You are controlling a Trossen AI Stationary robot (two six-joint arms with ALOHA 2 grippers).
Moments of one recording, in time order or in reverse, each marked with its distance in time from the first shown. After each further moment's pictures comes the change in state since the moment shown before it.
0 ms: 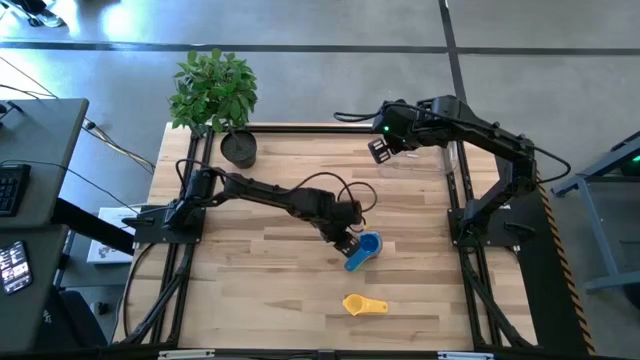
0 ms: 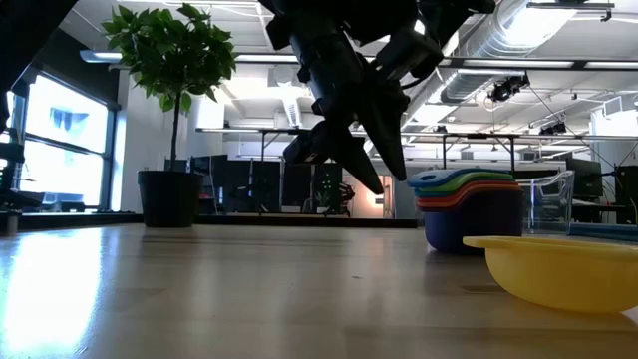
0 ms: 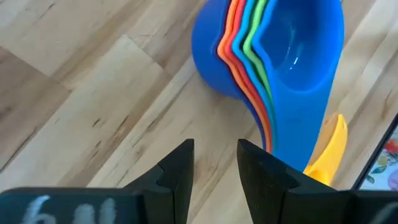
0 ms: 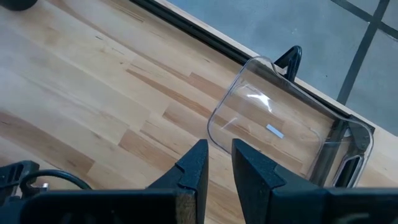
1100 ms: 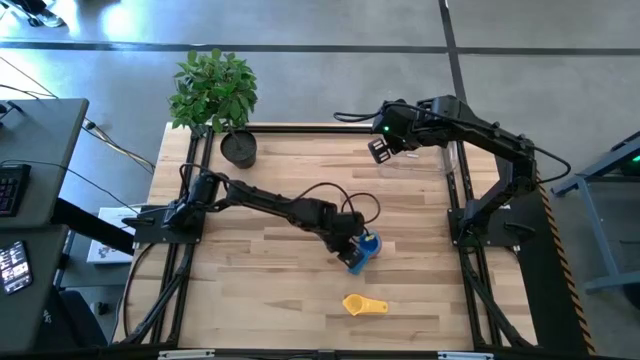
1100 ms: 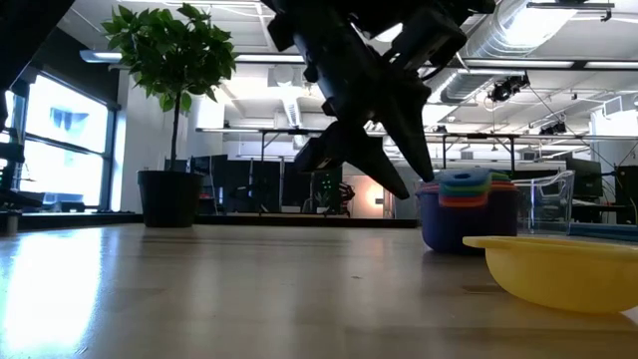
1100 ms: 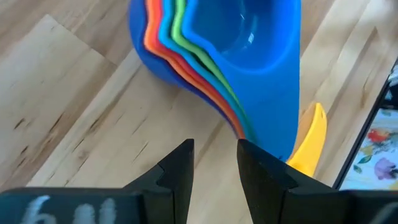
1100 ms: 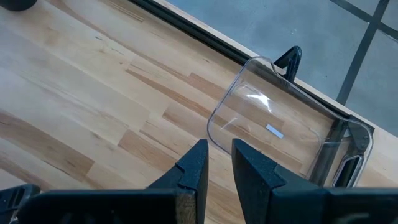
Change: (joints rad) left arm -0.048 0.031 0.000 0.098 0.008 -0.026; right arm 0.000 0.000 0.000 0.000 0.001 0.000
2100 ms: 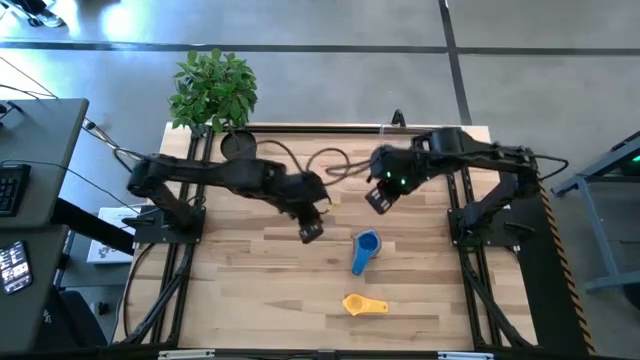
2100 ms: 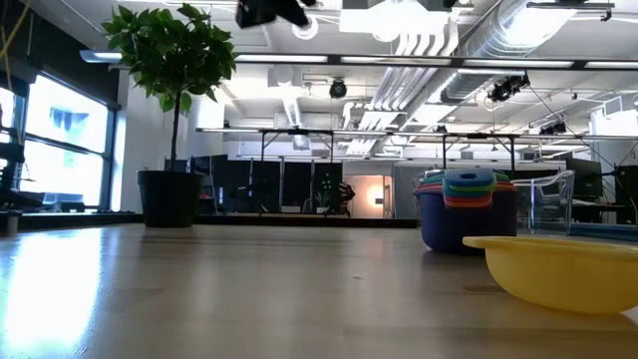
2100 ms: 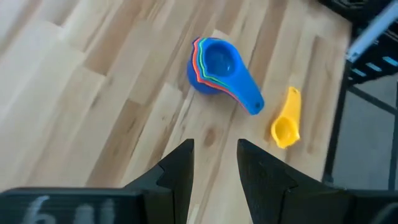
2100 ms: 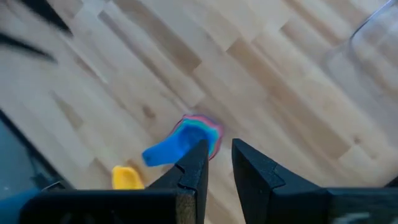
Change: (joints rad) left arm 0.026 -0.490 0.000 -0.404 -0.216 0.355; right arm 0.306 0.000 0.000 0.001 -0.320 0.133
